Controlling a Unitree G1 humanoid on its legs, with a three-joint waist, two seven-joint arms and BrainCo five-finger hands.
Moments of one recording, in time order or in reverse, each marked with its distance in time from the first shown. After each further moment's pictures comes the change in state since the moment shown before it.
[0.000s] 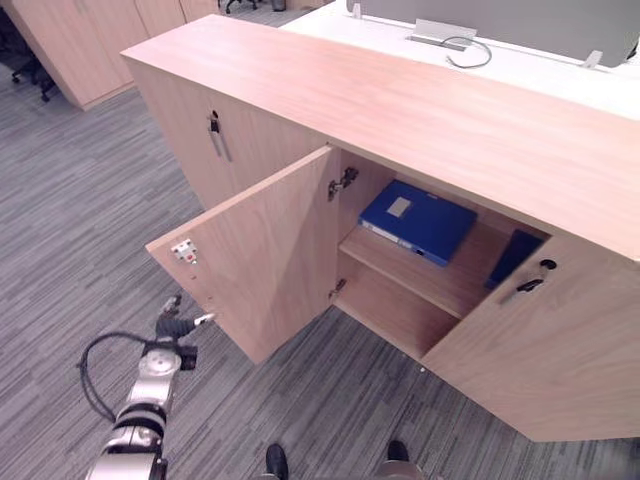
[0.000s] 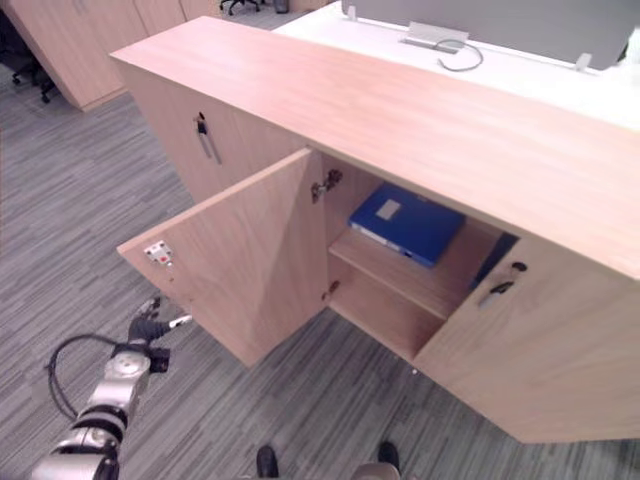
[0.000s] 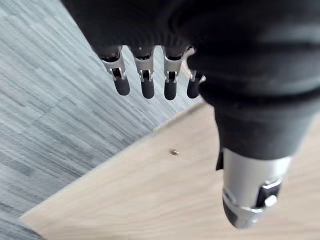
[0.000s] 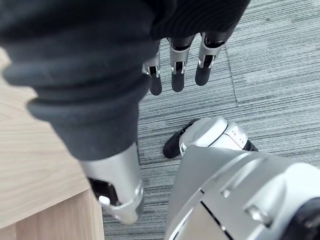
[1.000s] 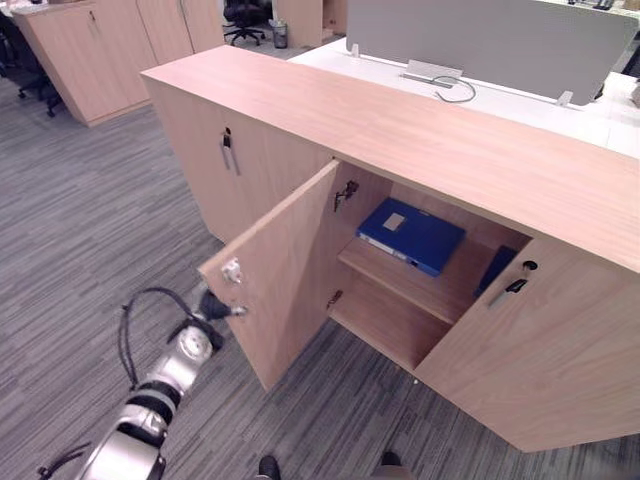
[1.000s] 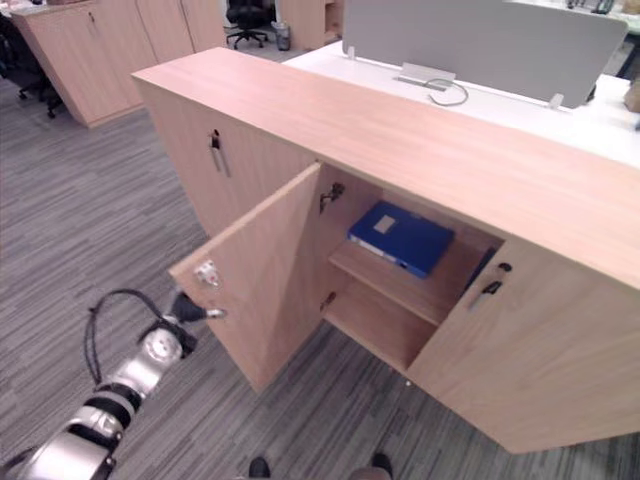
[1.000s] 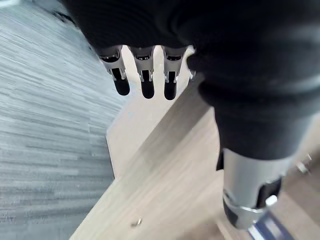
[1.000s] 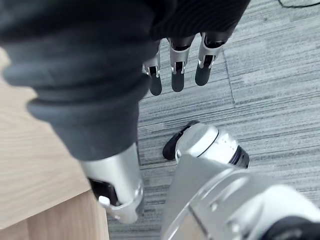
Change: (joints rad) left arm 0.009 0.034 -0.438 -0.153 0.217 0.026 0.065; right arm 0.047 0.031 0.051 -0.037 0.020 0.013 -0.009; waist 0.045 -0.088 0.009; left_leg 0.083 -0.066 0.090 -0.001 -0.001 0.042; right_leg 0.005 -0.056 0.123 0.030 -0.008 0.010
